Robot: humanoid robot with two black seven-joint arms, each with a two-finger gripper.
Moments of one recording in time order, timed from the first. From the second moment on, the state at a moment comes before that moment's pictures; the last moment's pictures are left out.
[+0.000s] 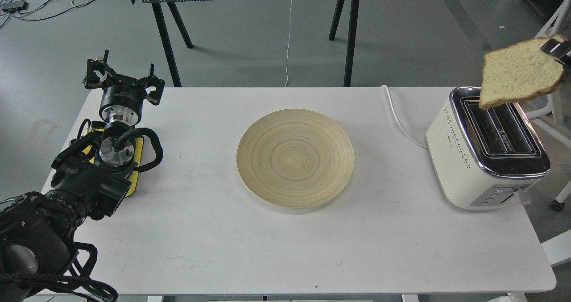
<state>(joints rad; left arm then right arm) -0.84 0.12 -0.54 -0.23 -0.67 -0.49 -0.40 0.92 -1.36 0.25 1.58 -0.88 -0.19 0.00</state>
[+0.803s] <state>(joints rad) -0.84 0.12 -0.54 -0.23 -0.67 -0.49 -0.40 0.87 -1.37 0.20 1.56 -0.96 -0.13 0.00</state>
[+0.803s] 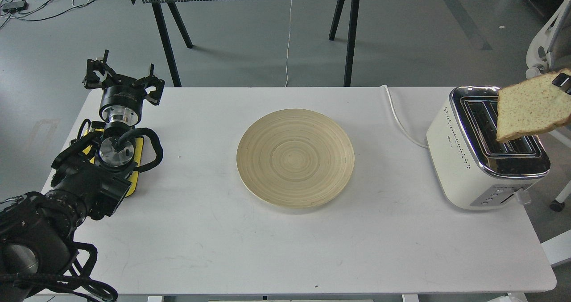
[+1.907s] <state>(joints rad) -0.84 0.12 -0.54 -0.23 -0.67 -0.49 -0.40 0.87 -1.14 0.14 1.41 -1.01 -0.11 -0.04</state>
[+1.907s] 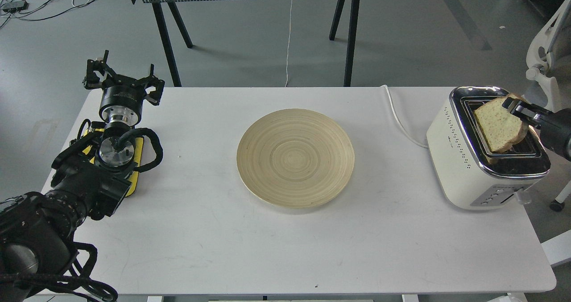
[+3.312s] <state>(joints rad) -0.84 0.12 -0.54 -0.23 -0.67 -0.49 -0.40 0.82 -0.39 0.53 0.88 -0.21 0.29 0.31</state>
